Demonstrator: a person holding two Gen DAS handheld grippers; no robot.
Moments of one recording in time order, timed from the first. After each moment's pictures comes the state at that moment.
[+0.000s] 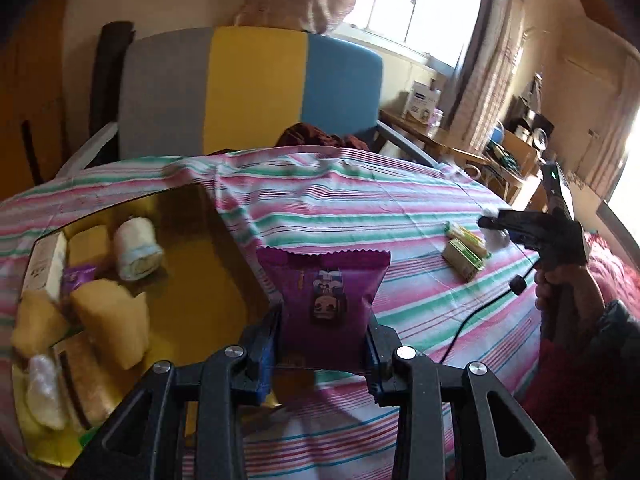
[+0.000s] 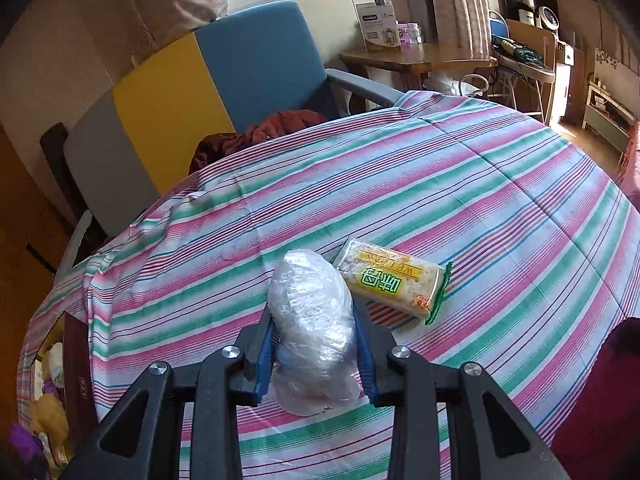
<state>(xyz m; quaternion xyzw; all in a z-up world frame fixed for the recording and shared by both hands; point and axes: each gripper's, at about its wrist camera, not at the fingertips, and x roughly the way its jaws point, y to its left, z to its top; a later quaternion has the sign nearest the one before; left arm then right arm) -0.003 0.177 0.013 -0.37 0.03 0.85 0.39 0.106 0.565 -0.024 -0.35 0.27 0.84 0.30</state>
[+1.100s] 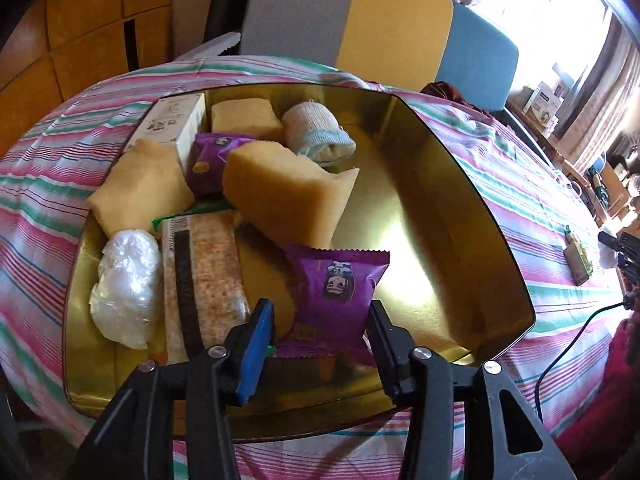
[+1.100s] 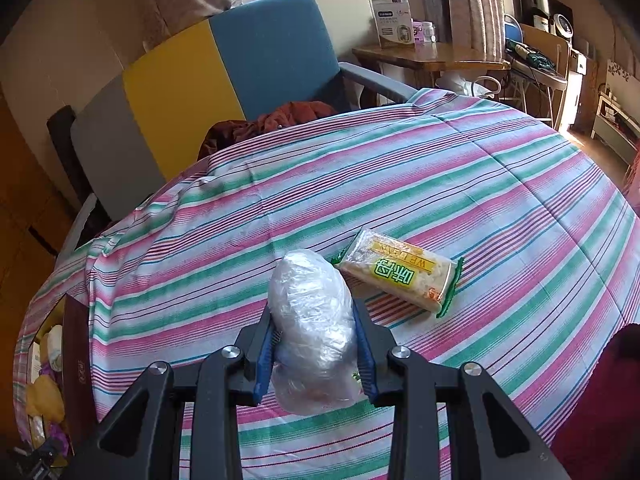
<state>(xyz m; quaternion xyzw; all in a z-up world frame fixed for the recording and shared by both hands) -0.048 0.089 -0.064 -0.48 0.01 0.85 0.21 0.103 0.558 -0.025 -0.36 0.26 0.85 0.29</state>
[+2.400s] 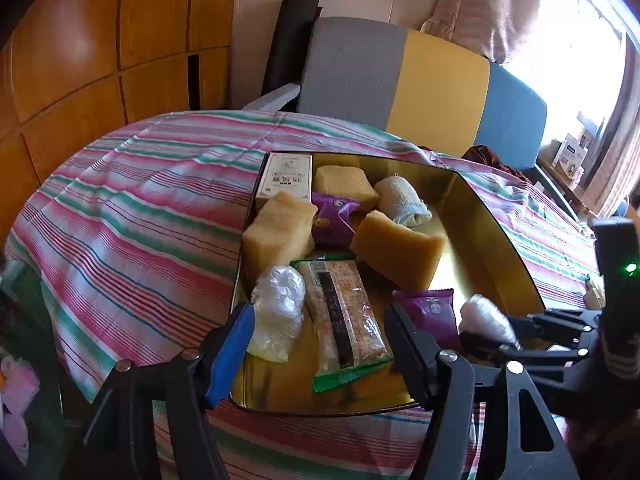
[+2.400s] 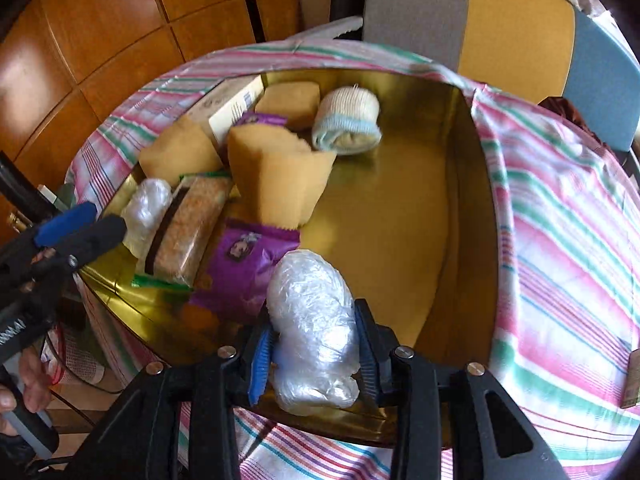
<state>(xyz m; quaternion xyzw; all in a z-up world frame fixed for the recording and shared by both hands) -0.038 0.008 -0.030 -0.39 -0.01 0.91 0.14 -0.037 0.199 -0.067 -0.52 0.03 0.85 -0.08</state>
